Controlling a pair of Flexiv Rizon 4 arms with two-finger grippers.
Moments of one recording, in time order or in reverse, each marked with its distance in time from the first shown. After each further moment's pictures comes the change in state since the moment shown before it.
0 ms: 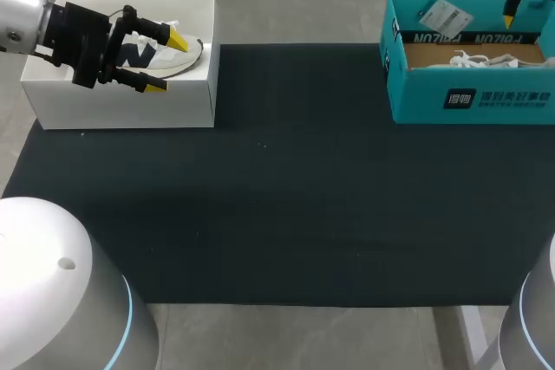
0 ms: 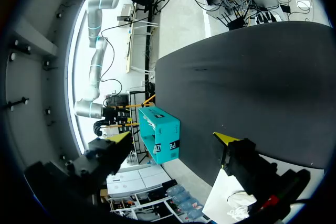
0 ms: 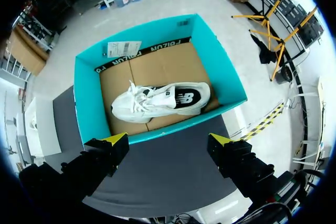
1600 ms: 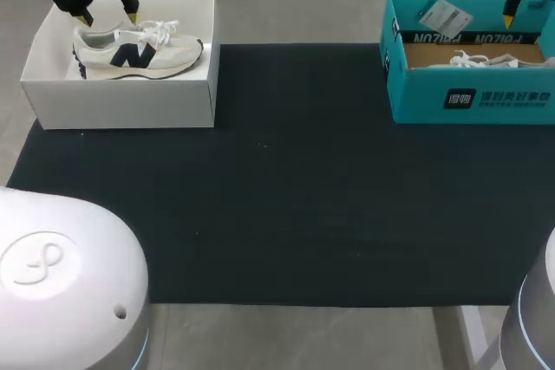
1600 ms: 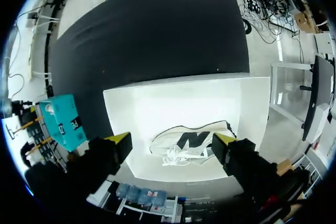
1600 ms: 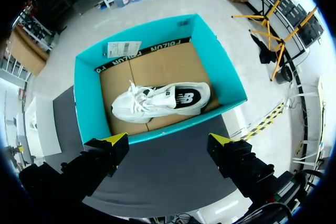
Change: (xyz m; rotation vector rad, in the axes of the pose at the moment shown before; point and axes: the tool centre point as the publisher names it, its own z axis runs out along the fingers) left arm 0.113 0.215 -0.089 -0.077 0.912 0.215; right arm 0.000 0.000 0.000 0.001 0.000 0.000
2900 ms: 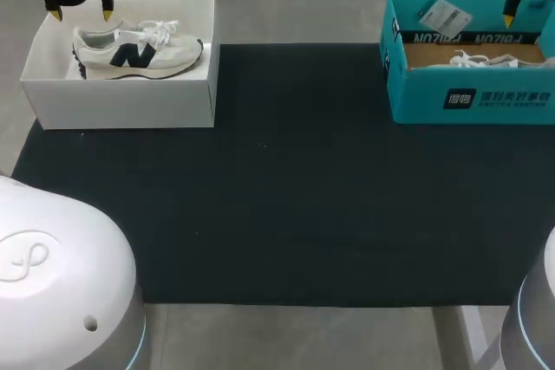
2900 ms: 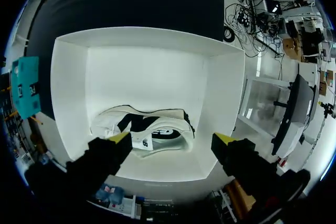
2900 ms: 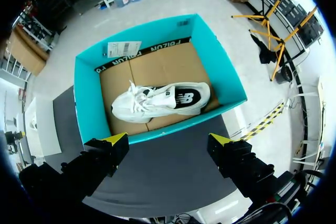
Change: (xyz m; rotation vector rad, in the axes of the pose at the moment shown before) left arm 0.103 0.064 0.050 0.000 0.265 -0.173; right arm 0.000 0.000 0.000 0.000 0.000 0.000
